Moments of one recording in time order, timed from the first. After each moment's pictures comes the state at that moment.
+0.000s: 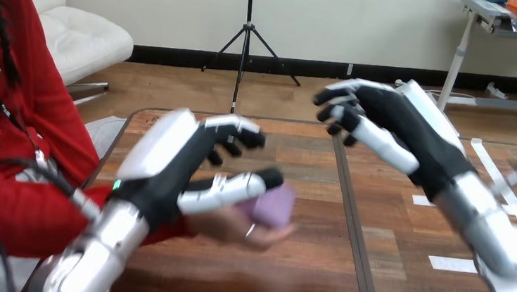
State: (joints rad) left arm -0.01 0.36 -0.16 -0.12 0.46 -0.20 -0.12; right arm -0.25 -0.43 0.05 0.15 -0.10 -0.23 0.27
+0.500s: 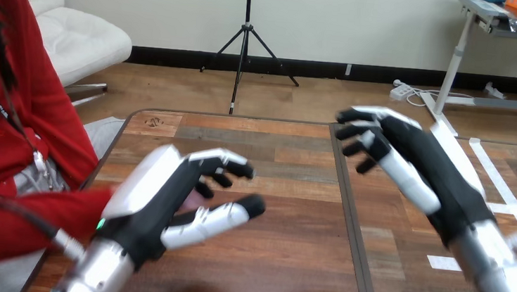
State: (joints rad) left arm 0.13 0.35 -0.14 -0.11 0.37 -0.29 -0.10; right arm -0.03 -0.39 -0.01 0.00 -0.05 -0.24 0.23
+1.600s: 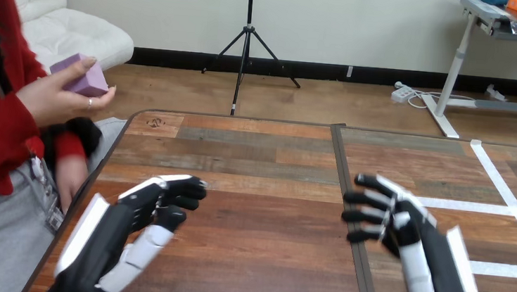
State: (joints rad) left arm 0.27 0.31 -0.06 0.14 0.02 -0.68 -0.11; right arm 0.35 -0.11 0.01 -0.03 0.03 -0.45 0.14
